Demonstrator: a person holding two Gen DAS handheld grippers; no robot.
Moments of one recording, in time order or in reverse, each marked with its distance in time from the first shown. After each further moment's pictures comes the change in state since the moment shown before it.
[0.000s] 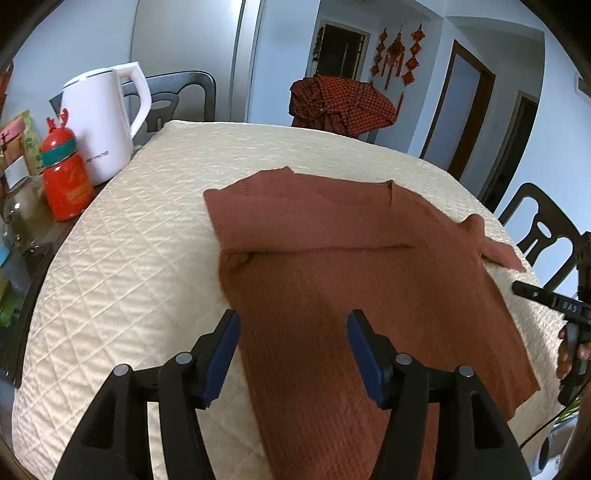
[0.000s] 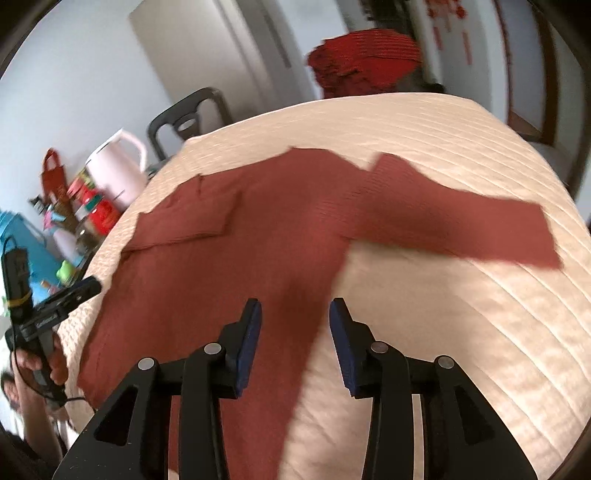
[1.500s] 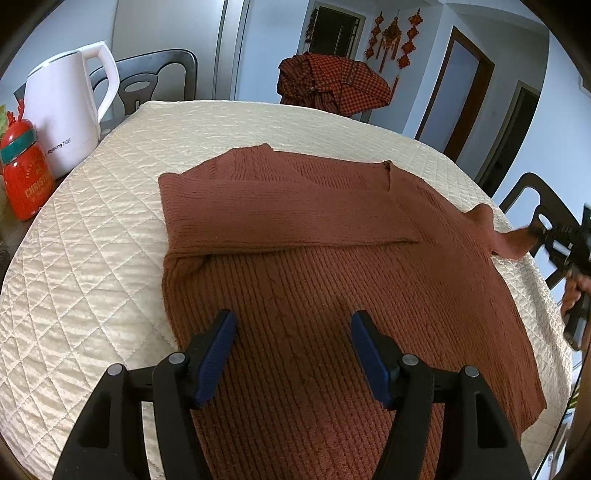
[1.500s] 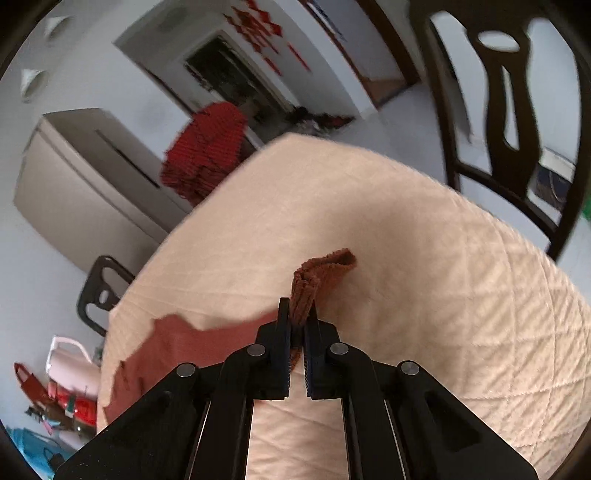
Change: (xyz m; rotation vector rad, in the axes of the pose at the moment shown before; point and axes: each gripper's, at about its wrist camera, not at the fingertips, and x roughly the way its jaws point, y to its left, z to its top) left arm 0.047 -0.016 0.011 0.003 0.073 -0.041; right arm -0.030 -0.134 0.062 0.521 -0.305 -0.097
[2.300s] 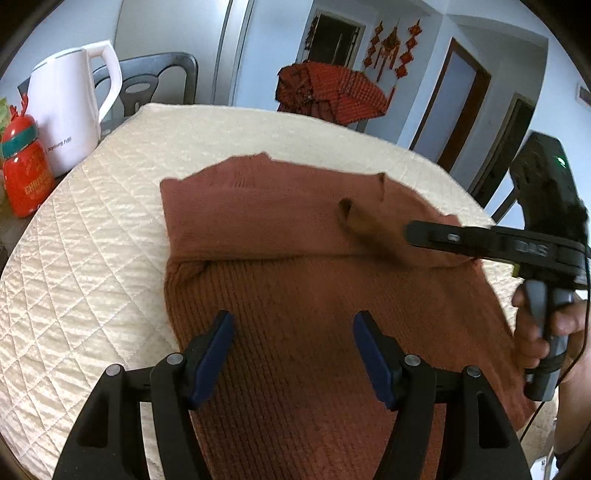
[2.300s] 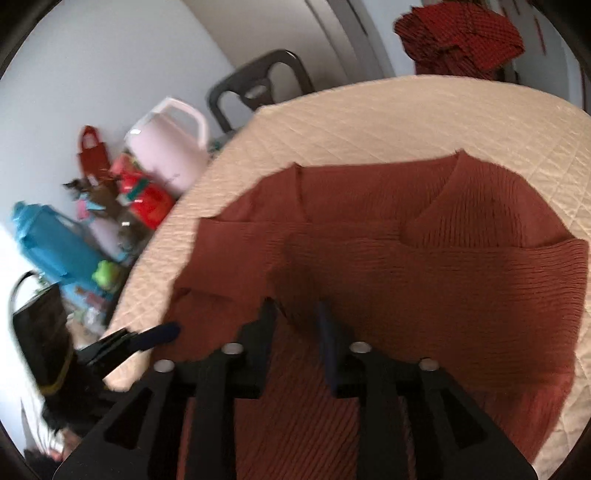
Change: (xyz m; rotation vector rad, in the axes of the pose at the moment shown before) left arm -0.010 0.003 0.002 -0.019 -0.039 -0.050; right arm 0.076 0.213 -0.158 -0.606 0.491 0.415
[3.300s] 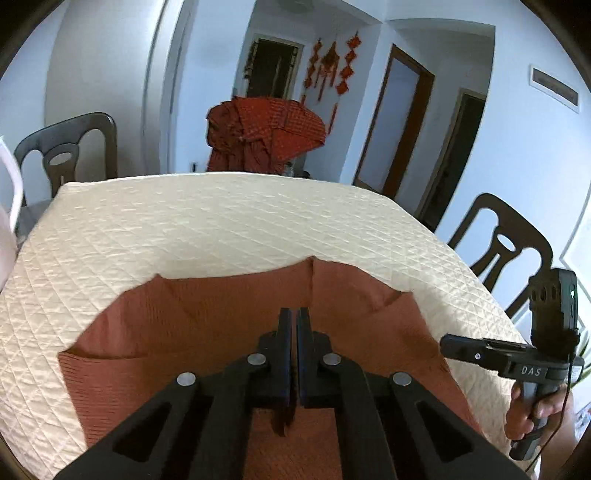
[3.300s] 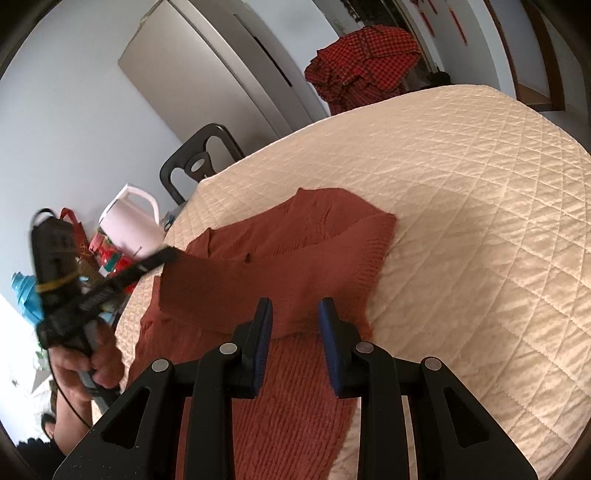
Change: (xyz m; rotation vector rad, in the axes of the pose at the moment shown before) left arm 0.043 -0.066 0.104 0.153 -0.092 -0.129; right arm -0.076 -0.088 -0.026 0.218 -0.189 -0.142
